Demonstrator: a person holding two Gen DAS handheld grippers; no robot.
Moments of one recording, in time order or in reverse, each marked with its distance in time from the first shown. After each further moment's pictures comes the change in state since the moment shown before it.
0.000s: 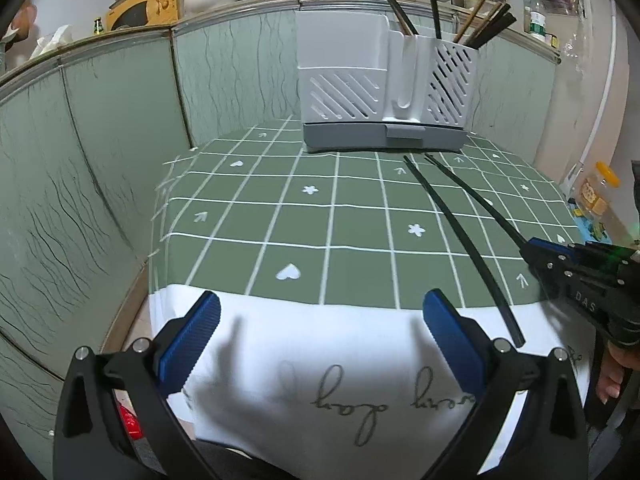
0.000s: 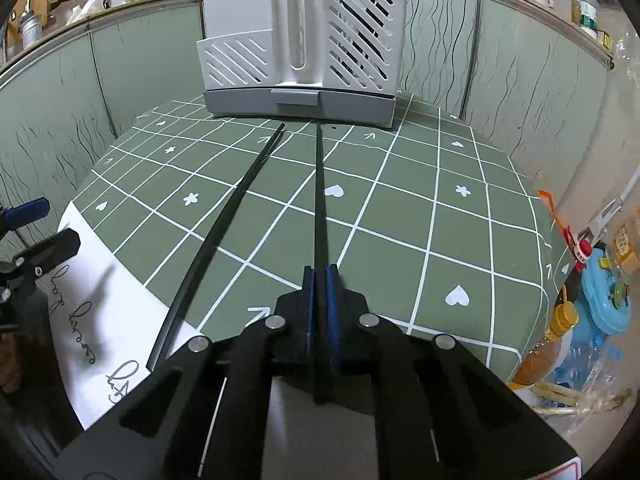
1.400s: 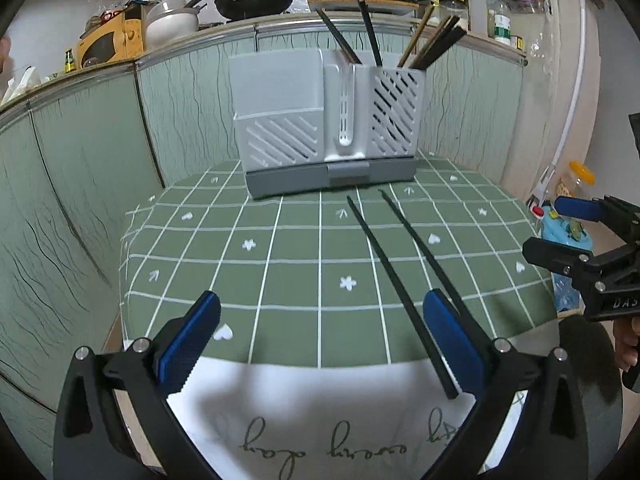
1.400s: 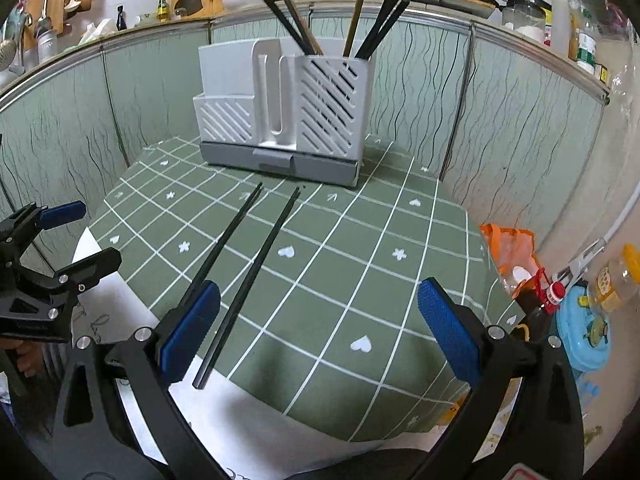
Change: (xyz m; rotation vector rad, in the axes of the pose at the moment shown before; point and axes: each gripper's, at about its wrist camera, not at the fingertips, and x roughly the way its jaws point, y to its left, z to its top) left arm -0.010 -0.041 0.032 0.075 -0.065 -0.064; right arm -0.057 -0.037 0.035 -0.062 -0.069 0.008
